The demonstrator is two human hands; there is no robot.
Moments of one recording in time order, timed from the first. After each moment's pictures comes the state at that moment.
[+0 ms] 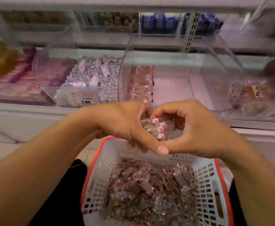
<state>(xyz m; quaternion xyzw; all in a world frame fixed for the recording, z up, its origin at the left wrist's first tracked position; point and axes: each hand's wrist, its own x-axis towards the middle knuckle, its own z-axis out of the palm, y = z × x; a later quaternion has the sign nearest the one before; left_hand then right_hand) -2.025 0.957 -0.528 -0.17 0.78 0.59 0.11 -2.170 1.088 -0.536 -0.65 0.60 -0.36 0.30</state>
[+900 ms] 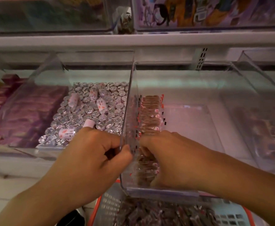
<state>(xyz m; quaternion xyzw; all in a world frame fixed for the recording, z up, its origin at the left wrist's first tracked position) -2.022 0.859 -0.542 -0.26 0.91 0.24 -0.19 -2.200 0.949 -0.550 -0.70 0.68 -0.04 0.20</state>
